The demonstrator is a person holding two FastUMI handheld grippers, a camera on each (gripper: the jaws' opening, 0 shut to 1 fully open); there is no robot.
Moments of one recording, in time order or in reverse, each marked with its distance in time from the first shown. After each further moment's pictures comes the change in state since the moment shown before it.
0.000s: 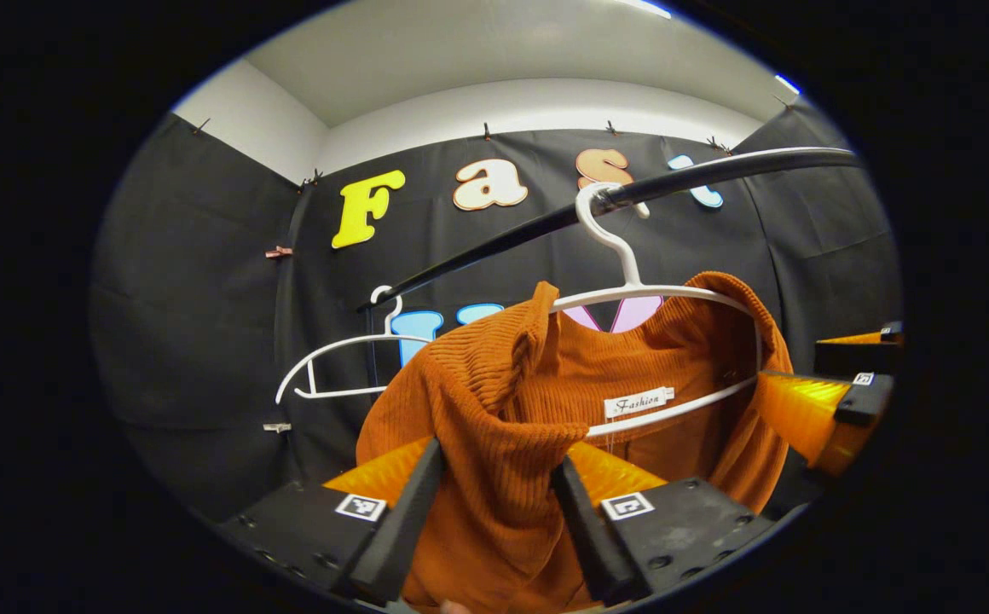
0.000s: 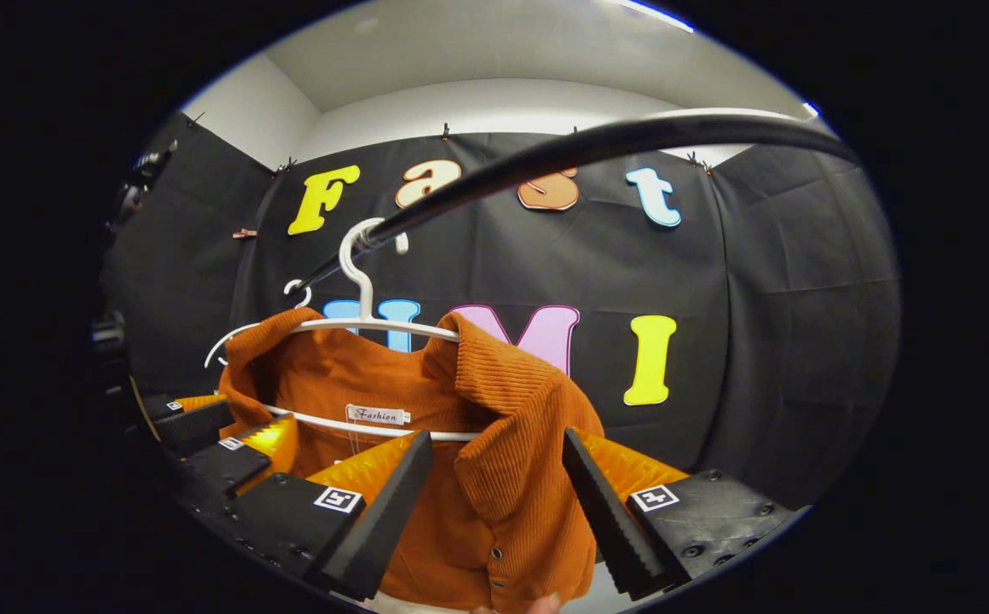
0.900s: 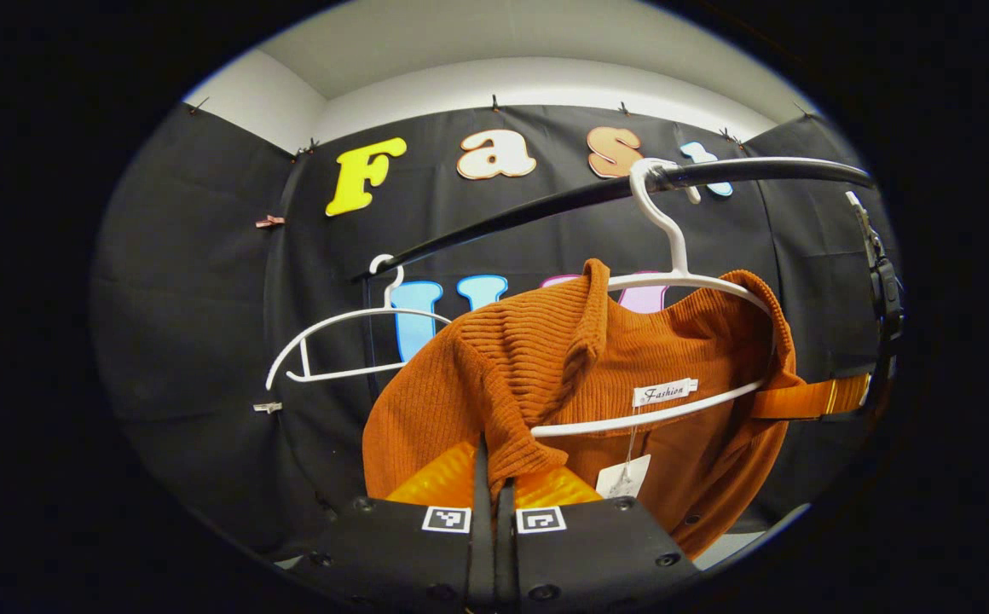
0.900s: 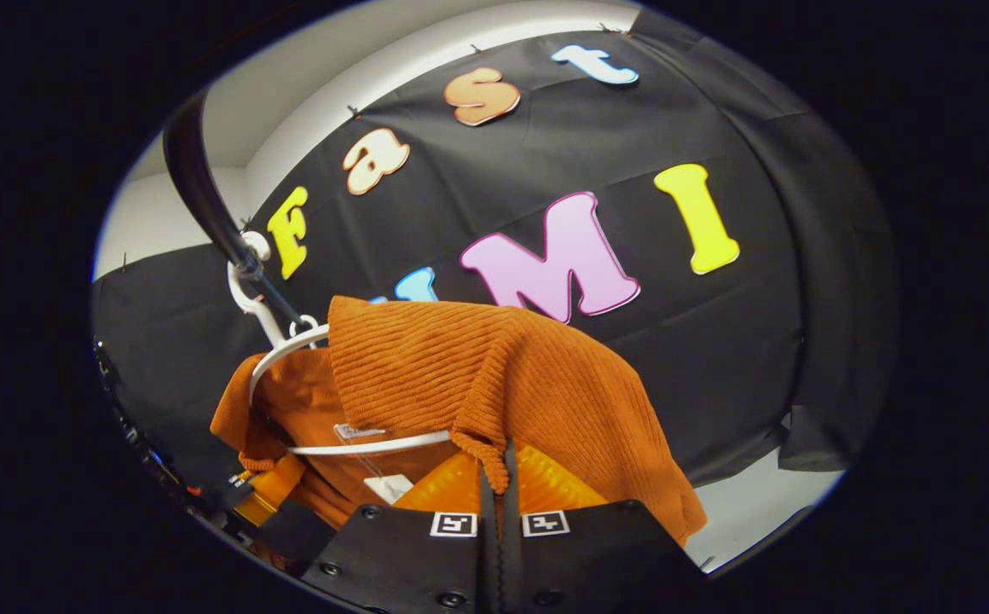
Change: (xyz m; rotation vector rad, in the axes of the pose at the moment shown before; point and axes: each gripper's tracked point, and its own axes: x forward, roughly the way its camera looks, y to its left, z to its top) left arm 0.016 0.019 -0.013 -0.068 0.189 -0.077; right arm 0.043 0.002 -0.044 0.466 0.364 0.263
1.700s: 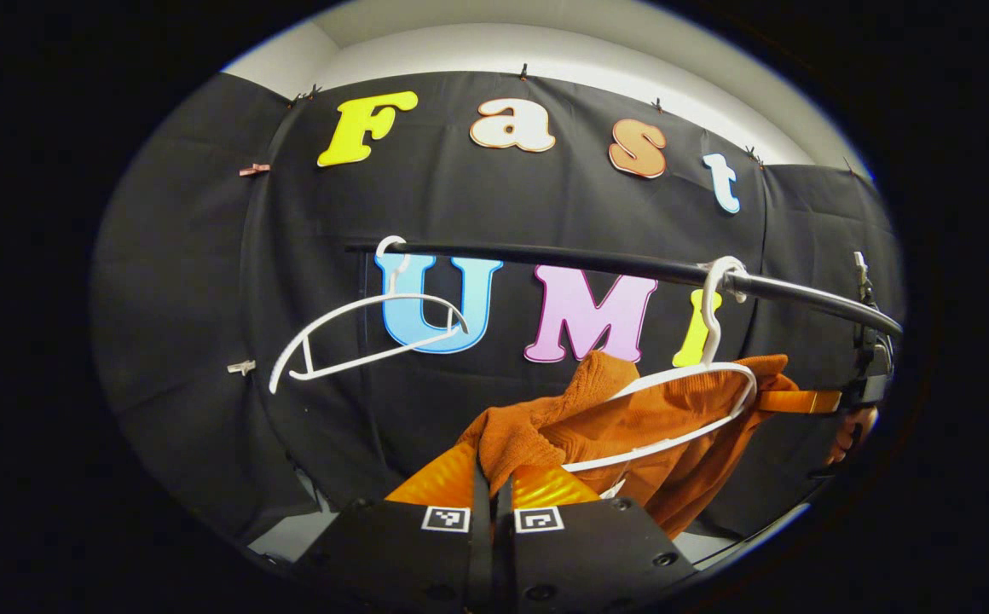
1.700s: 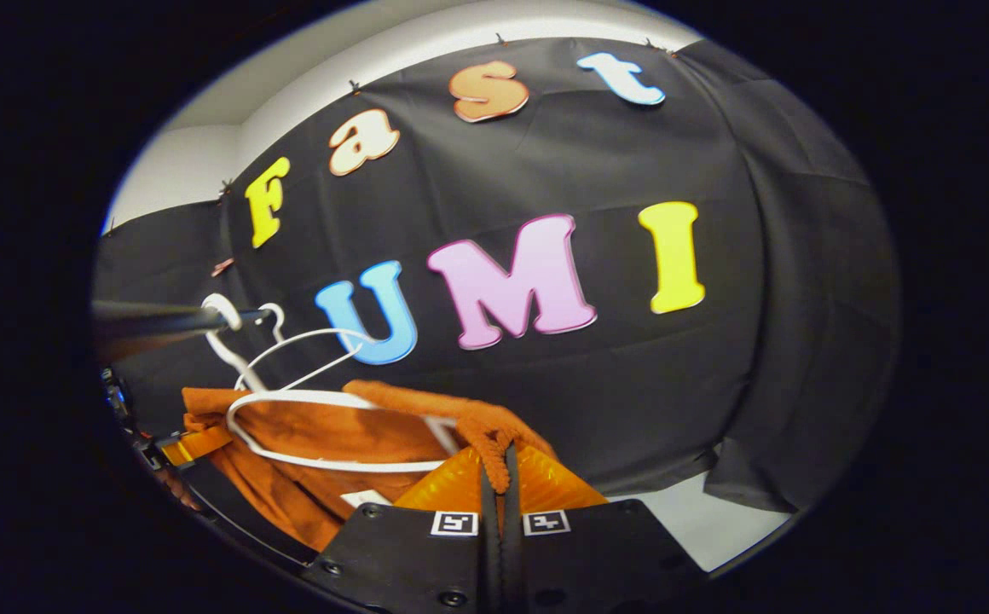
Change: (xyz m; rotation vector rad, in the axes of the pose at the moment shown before) left arm -0.014 0.051 0.073 -0.102 0.146 -0.092; right arm -0.031 -0.070 0.110 -0.153 -0.056 -0.247
